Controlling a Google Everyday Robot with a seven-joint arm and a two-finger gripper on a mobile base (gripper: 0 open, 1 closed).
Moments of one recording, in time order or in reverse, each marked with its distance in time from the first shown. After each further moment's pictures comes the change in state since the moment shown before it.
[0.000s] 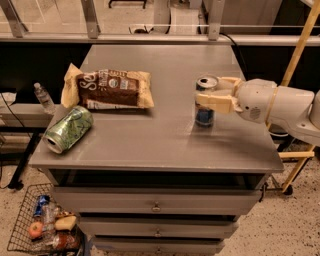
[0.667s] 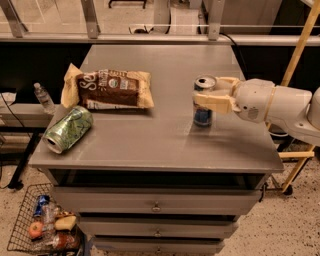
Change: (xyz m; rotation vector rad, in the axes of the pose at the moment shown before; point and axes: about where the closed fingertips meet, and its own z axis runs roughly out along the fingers) arm -0.001 0.003 0.004 -0.007 -0.001 -0.002
